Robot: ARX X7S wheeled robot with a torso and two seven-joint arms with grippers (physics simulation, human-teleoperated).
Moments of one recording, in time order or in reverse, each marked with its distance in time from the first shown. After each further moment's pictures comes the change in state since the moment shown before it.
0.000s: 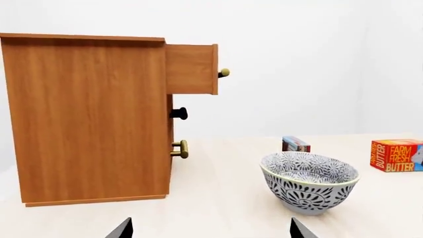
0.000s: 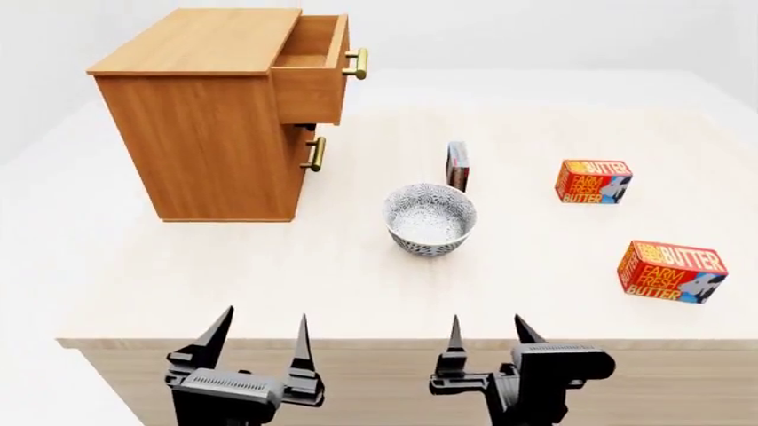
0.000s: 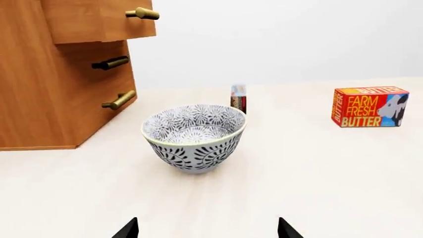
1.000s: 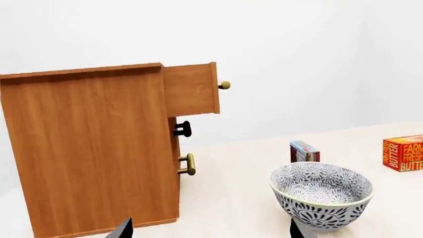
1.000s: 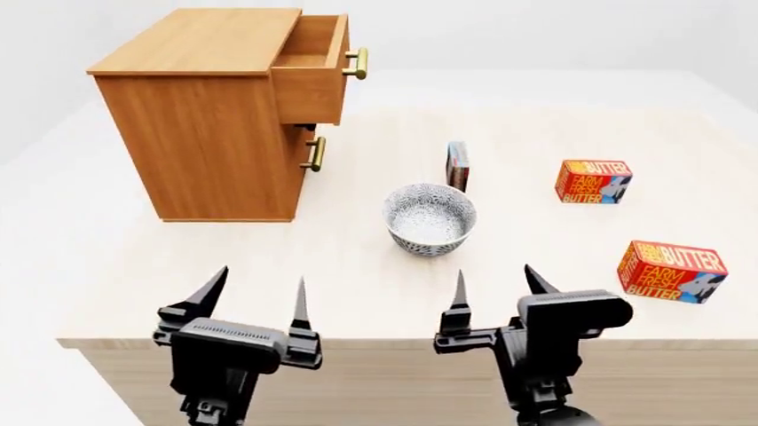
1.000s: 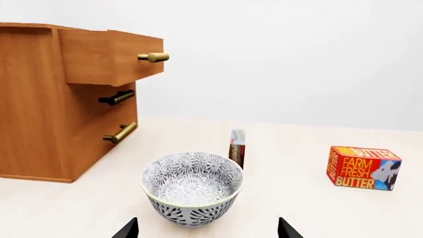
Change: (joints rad) left arm -0.071 -0.081 0.031 0.301 0.008 -0.377 -0.082; right arm 0.110 0.087 -0.039 -0.228 0.010 0.235 0.059
